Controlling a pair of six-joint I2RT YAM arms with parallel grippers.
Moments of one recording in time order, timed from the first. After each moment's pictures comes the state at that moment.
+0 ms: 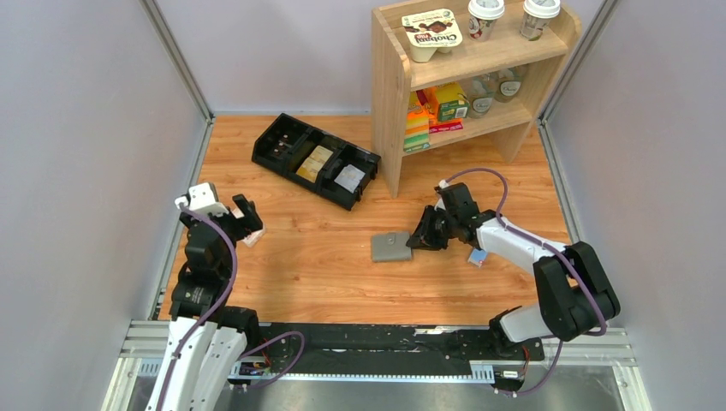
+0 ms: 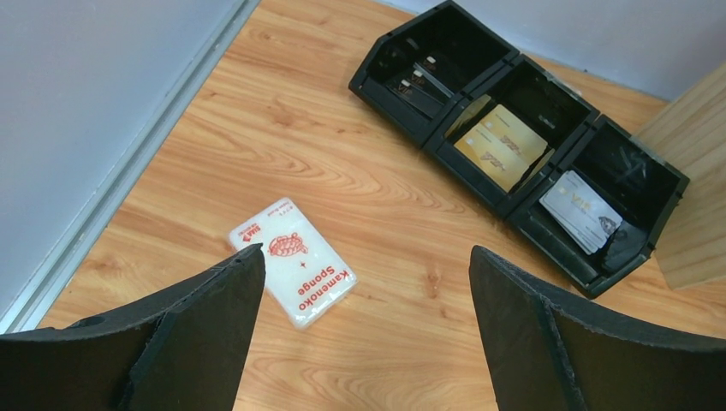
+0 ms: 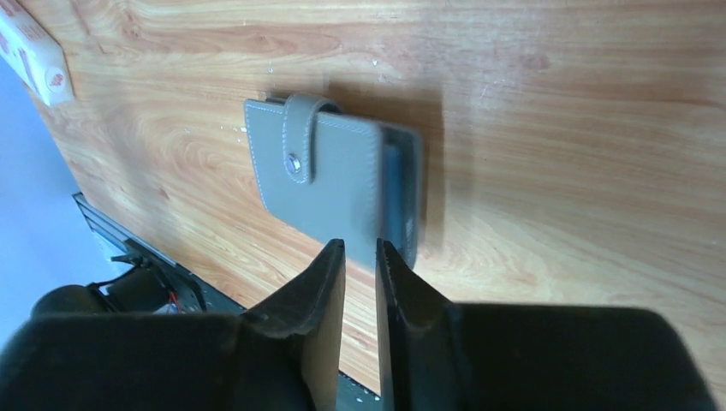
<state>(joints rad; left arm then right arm) -0.15 0.42 0.59 -0.37 -0.34 -0.27 0.42 1.42 0.71 -0.23 -0.38 0.76</state>
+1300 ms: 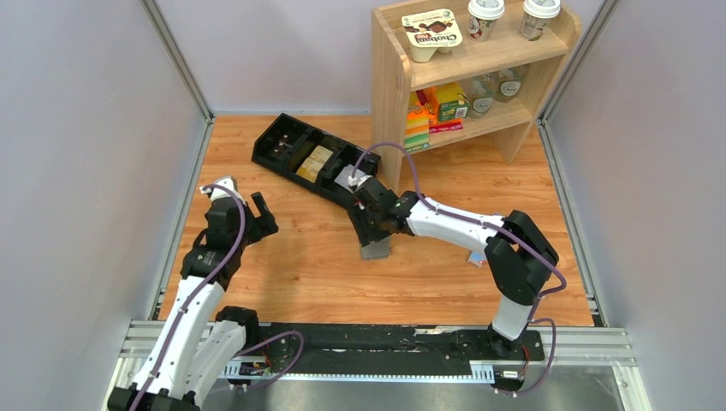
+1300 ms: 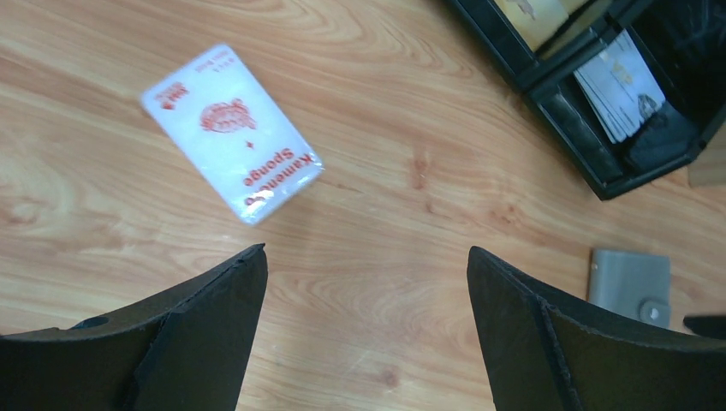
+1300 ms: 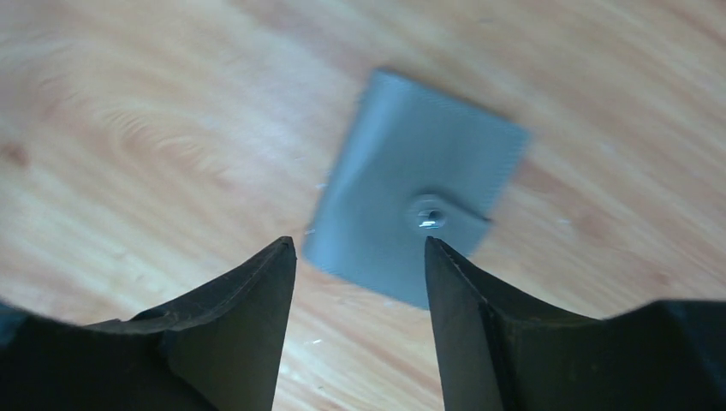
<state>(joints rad) -0.15 0.69 0.65 -0.56 -0.25 -0.45 0.90 1.77 1.26 -0.49 0.04 0.34</state>
